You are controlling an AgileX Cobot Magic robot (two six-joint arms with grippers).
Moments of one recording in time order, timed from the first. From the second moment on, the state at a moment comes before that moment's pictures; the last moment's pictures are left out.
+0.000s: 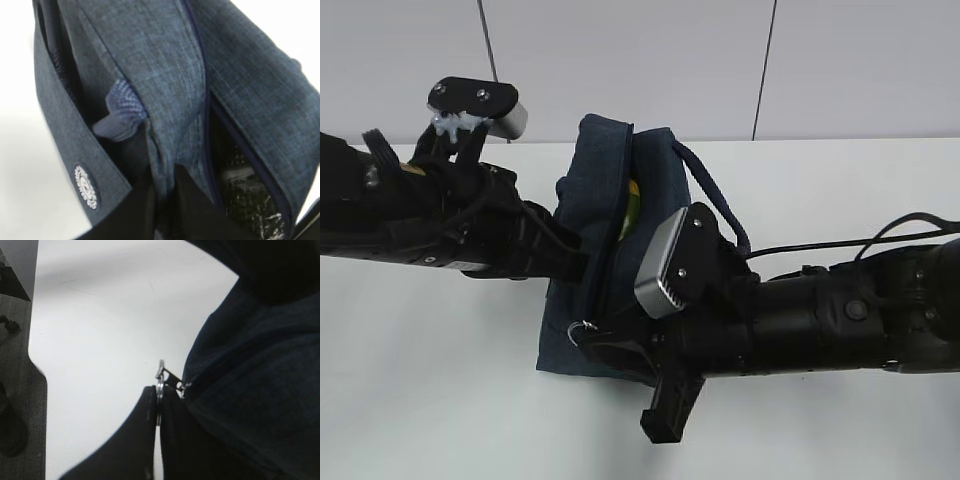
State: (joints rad) left arm -0.62 1.47 -0.82 -0.70 0.19 0.56; right arm 0.51 1.76 -0.71 -1.02 -0.73 0.53
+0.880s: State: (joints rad) left arm -0.62 1.51 -0.83 -0.70 0.22 0.56; right arm 0.51 1.60 -0.70 -1.03 -0.65 0.53
